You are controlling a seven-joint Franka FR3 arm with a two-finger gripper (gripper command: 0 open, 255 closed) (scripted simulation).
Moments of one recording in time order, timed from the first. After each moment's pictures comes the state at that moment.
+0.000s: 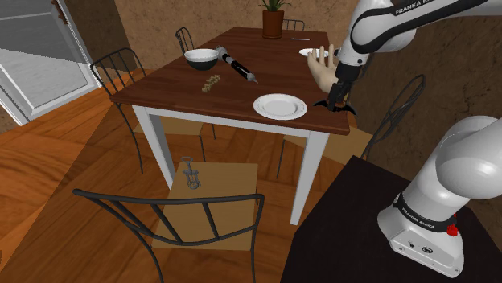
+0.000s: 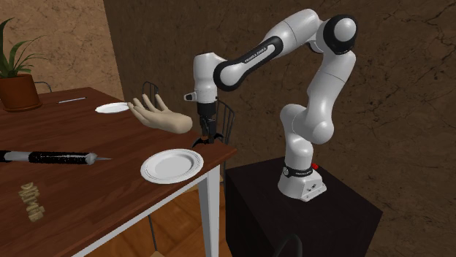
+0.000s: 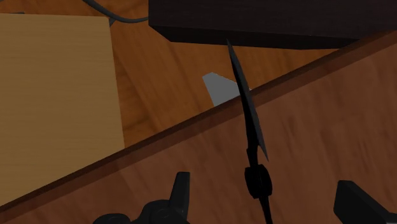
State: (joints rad) arm -0.05 -0.47 -0.36 -2.58 -0.07 2.12 -0.36
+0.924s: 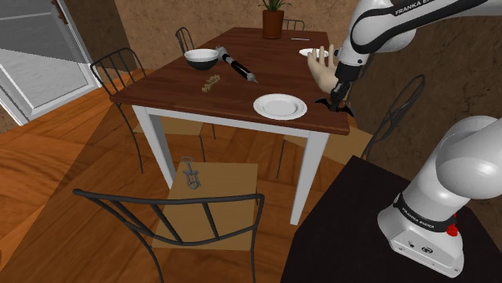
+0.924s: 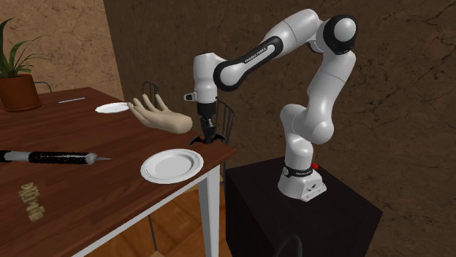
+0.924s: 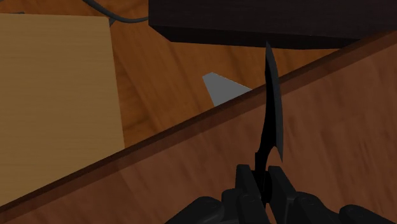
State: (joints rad) arm -0.05 -0.47 -0.36 -2.58 -0.07 2.12 -0.36
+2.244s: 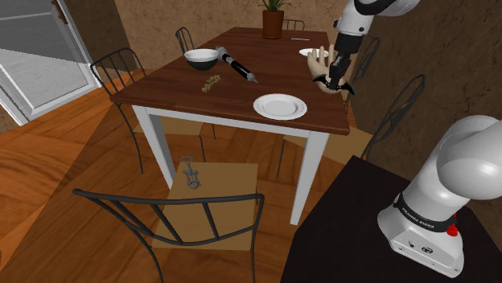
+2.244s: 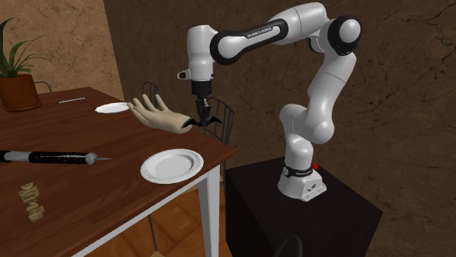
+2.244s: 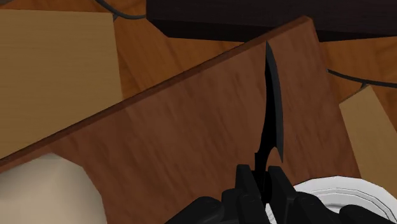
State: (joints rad) arm -0.03 -0.50 -0.30 -2.37 -0.04 1.89 -0.30
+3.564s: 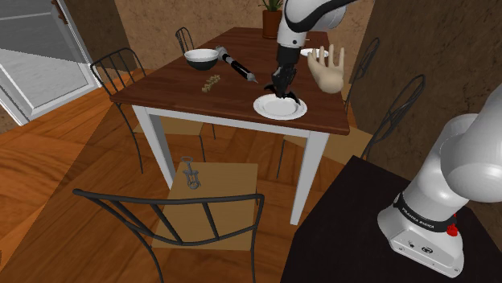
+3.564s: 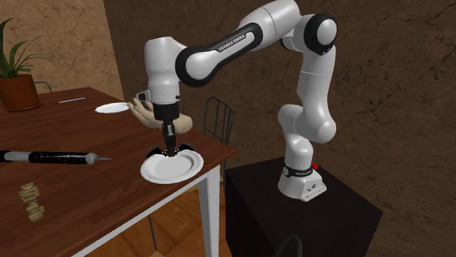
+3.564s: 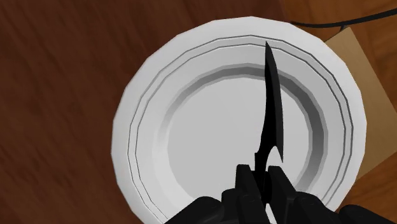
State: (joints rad) arm 0.11 -0.10 -0.17 -2.11 0.09 2.03 -0.12
